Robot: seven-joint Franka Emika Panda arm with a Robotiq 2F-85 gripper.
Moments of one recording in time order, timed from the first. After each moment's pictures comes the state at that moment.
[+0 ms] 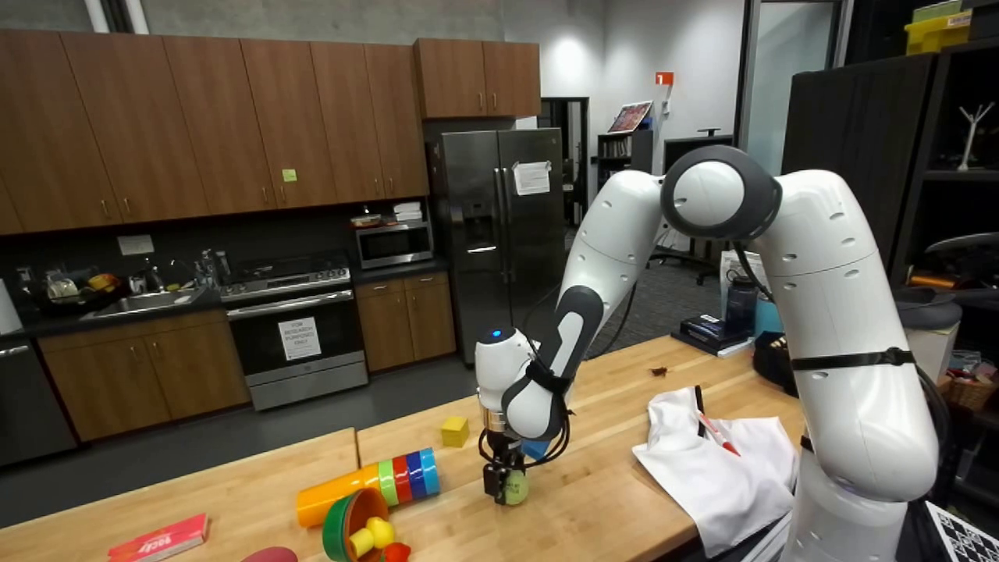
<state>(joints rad) 0.34 0.35 0.15 -2.34 -0.19 2.72 0.15</state>
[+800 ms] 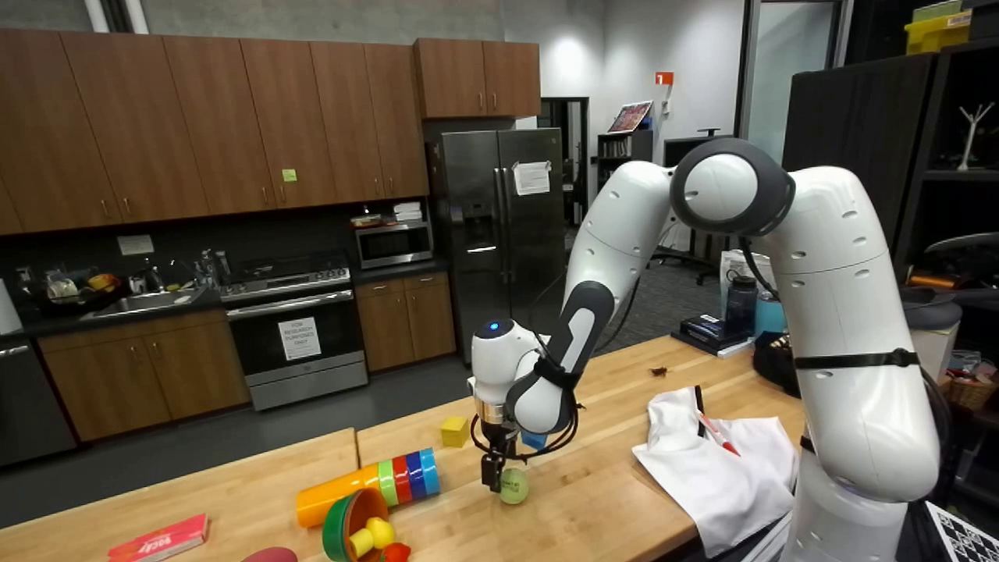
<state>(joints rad) 0.35 0.31 0.14 -2.34 -0.34 2.73 0.14</state>
